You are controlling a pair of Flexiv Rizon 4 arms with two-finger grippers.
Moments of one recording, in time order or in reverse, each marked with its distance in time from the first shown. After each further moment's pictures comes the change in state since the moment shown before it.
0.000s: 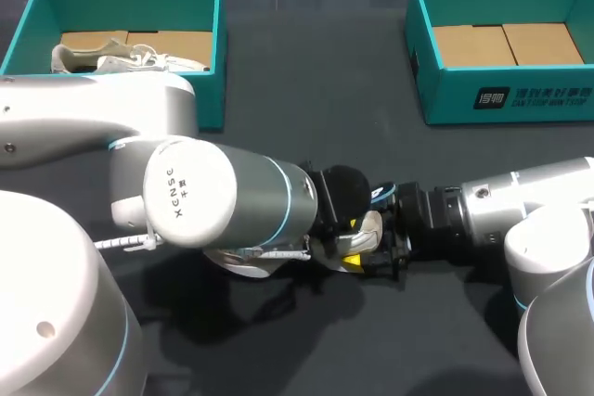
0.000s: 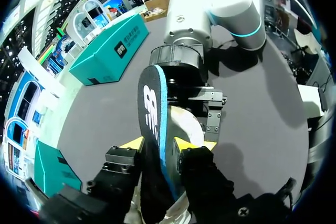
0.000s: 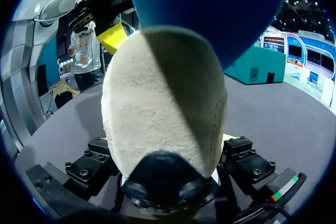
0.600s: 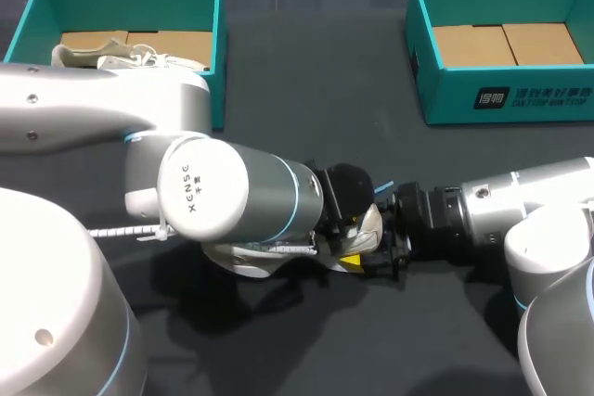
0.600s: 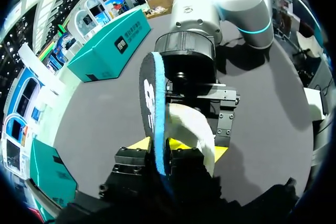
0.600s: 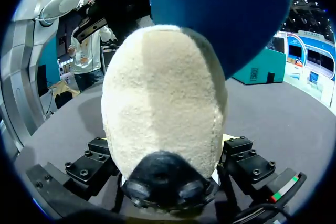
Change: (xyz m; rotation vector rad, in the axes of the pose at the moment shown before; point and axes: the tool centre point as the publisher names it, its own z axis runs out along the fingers) left arm -0.005 0.004 0.024 -0.006 0.005 -0.022; right arm 0.000 0.000 0.000 0.000 0.000 0.000
